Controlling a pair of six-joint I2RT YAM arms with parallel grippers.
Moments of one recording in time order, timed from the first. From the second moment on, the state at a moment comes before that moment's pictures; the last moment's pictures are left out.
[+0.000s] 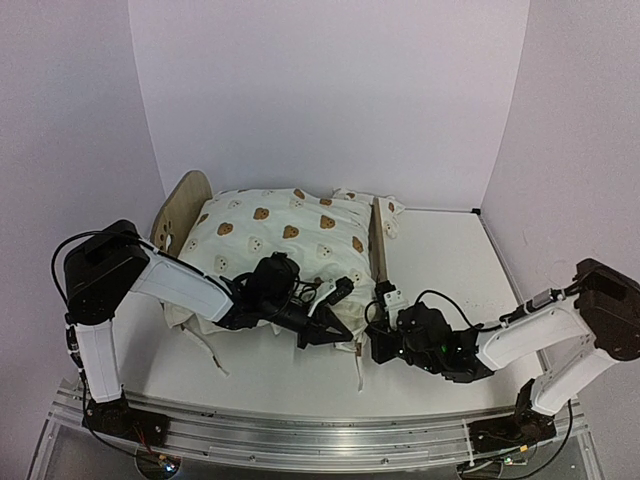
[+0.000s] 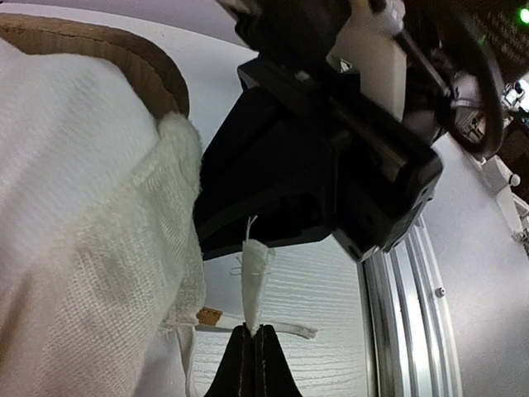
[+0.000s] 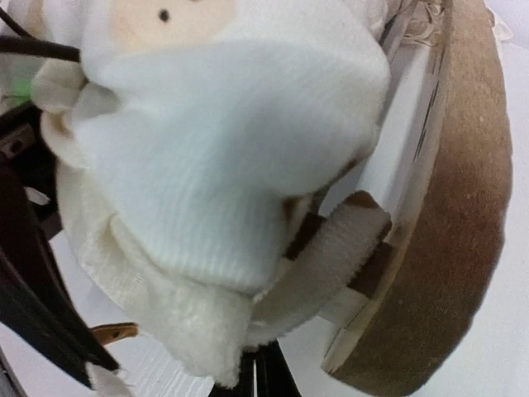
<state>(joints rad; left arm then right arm) -0.97 1.92 0.99 0.42 0.70 -0.05 1.07 1.54 0.49 0.48 0.39 0.46</state>
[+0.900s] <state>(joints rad) -1.00 2.00 1.11 0.30 0.54 -0.02 1.06 1.28 0.53 0.07 0.13 0.51</state>
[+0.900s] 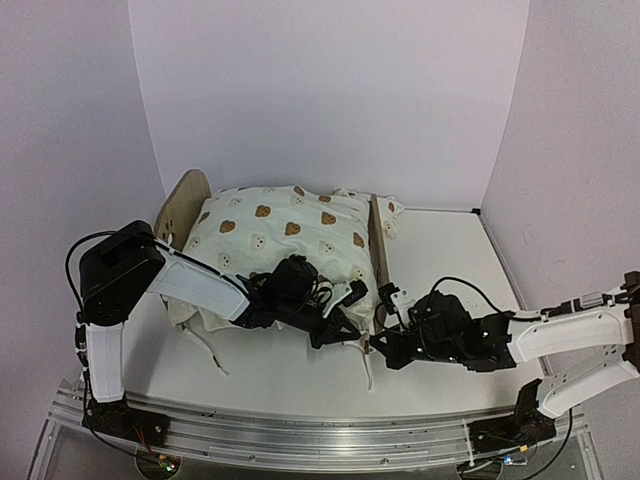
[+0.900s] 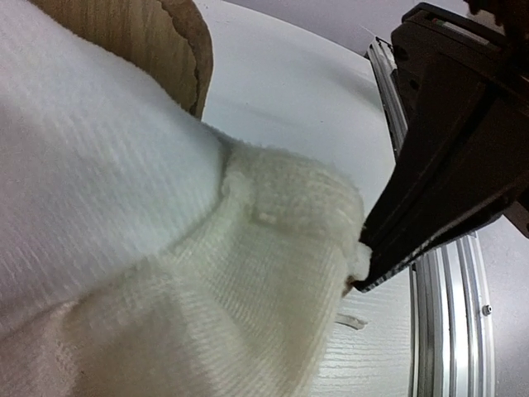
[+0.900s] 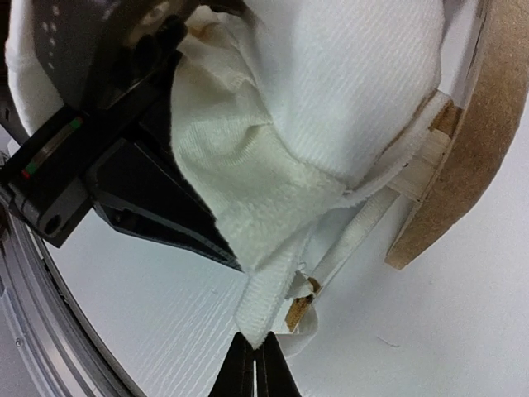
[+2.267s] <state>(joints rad) -1.02 2.14 1.16 0.50 0.49 0.17 0.85 1.23 0.37 0.25 0.01 1.03</state>
